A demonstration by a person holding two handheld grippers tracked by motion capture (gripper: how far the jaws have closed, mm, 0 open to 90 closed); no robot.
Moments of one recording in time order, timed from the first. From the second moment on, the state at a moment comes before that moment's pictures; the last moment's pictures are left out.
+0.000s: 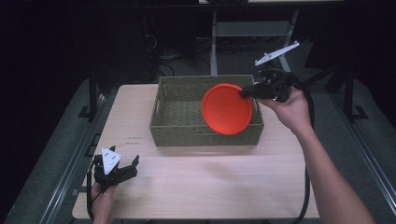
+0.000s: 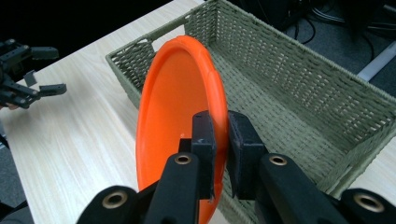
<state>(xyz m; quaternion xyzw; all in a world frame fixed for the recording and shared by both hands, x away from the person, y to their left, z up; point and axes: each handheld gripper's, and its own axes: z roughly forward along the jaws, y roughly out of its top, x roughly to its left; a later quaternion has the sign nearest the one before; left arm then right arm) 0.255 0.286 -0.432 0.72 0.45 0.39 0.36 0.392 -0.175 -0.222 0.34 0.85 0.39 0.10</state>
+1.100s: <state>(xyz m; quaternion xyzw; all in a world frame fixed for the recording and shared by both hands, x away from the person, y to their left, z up) 0.254 0.286 -0.431 0.71 0.45 0.39 0.37 0.444 -0.163 -0.235 0.40 0.83 0.38 0.12</state>
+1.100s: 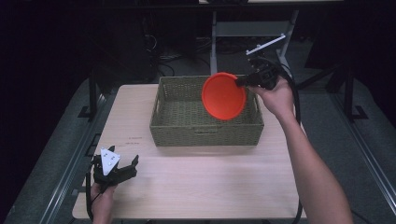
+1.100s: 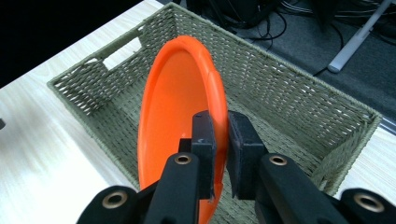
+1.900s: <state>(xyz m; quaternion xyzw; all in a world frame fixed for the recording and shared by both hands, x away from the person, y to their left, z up) 0.254 0.287 -0.431 0.71 0.45 0.39 0.37 0.466 -0.151 -0.256 0.42 0.82 0.36 0.12</state>
